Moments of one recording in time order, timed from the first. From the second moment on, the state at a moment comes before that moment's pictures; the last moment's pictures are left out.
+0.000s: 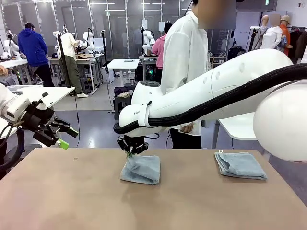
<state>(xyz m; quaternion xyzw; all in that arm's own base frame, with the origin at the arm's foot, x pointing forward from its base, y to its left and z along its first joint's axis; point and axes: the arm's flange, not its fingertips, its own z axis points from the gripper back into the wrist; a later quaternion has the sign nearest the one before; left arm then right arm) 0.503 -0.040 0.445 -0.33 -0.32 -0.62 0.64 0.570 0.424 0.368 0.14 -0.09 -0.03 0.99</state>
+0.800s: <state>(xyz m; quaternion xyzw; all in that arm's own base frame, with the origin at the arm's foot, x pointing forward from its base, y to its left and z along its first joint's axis) 0.503 -0.040 0.444 -0.33 -0.32 -0.62 0.64 0.575 0.422 0.356 0.15 -0.09 -0.04 0.98</state>
